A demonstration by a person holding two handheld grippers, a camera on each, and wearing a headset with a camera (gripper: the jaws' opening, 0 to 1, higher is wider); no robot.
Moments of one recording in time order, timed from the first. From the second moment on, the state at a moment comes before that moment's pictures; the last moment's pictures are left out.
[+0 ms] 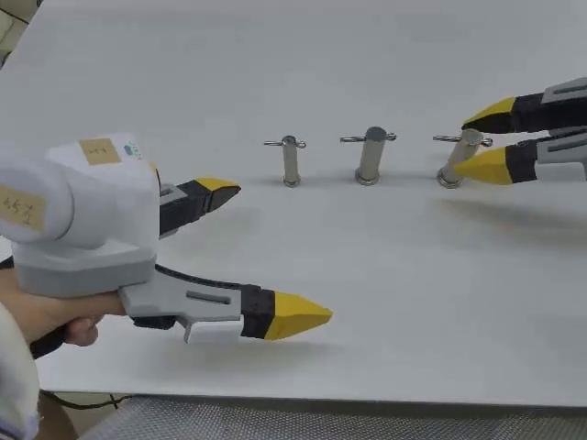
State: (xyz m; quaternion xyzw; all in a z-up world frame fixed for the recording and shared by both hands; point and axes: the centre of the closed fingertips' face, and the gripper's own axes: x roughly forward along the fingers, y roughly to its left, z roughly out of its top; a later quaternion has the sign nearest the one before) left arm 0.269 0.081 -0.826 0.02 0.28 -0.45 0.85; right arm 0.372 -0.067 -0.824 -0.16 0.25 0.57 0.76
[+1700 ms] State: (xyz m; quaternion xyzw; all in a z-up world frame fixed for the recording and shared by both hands) left arm 0.256 0.095 -0.797 0.02 0.27 -0.41 0.87; right arm 0.271 -0.113 -0.788 -0.03 0.28 0.39 0.88
